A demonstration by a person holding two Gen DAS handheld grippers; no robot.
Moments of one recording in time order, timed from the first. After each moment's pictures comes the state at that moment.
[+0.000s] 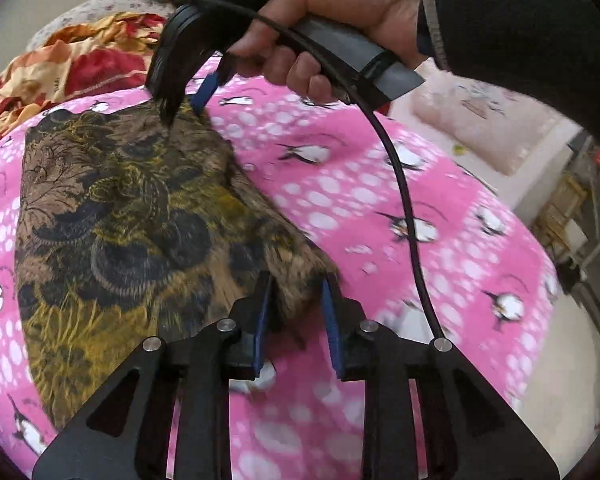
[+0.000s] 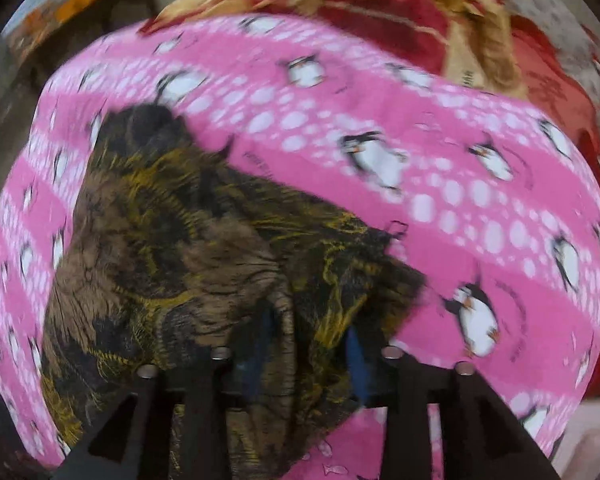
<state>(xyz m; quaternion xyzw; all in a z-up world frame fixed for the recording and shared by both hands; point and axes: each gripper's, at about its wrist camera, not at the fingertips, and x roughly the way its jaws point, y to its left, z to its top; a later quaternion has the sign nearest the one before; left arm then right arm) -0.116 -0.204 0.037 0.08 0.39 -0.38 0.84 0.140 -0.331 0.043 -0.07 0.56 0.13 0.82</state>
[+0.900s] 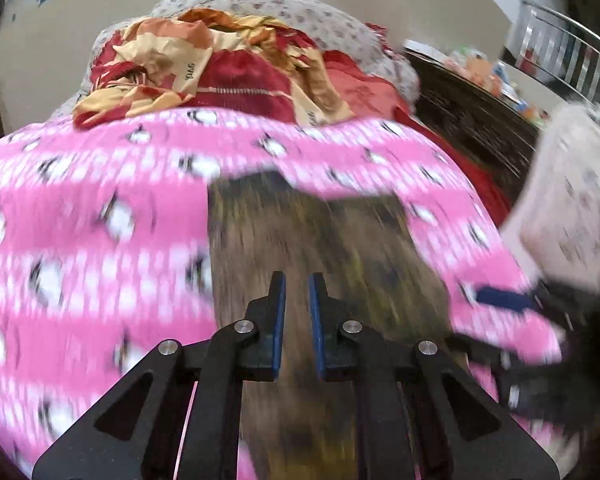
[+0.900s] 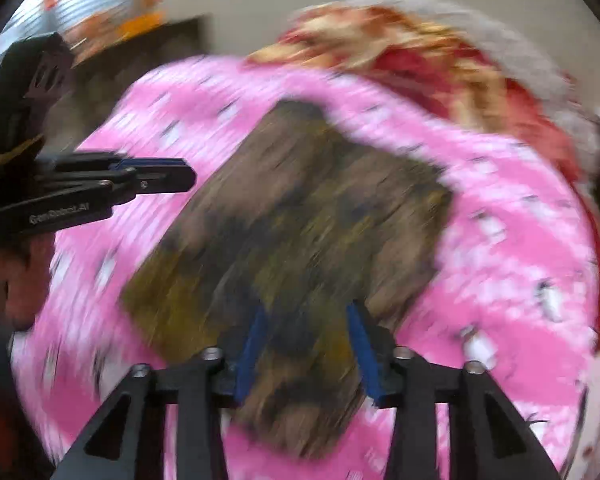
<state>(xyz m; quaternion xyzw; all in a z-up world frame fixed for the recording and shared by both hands) 0.050 -0.098 0.101 -0.04 0.39 -0.21 0.90 -0.016 -0.285 0.073 -0.08 0.44 0.11 0.89</state>
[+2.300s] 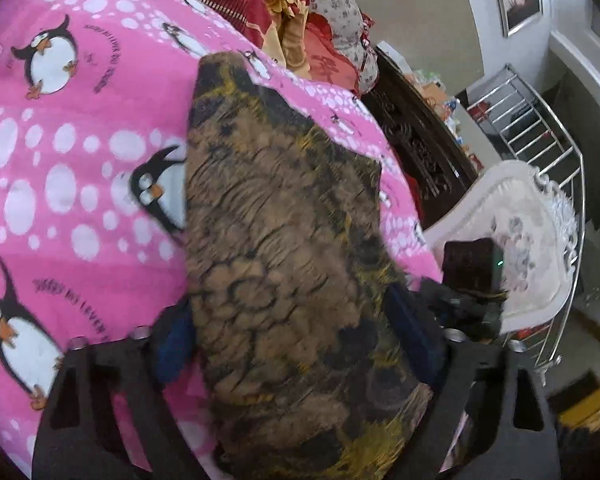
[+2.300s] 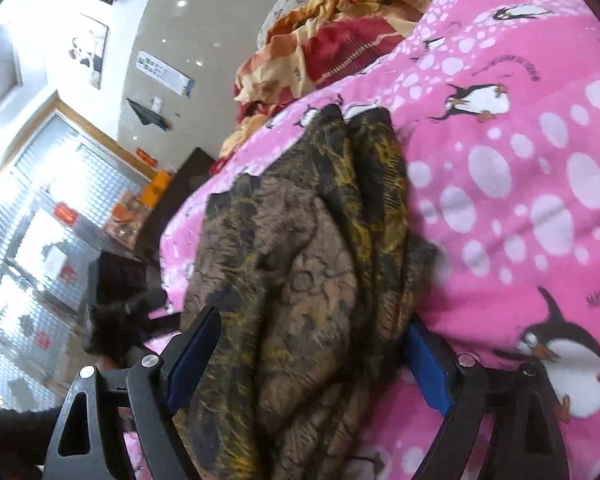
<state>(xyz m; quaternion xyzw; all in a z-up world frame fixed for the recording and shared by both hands) 0.079 -0.054 0.006 -0.23 0.46 -0.36 0.78 0.047 -0.398 -0.030 0.31 0.40 0.31 0.81</state>
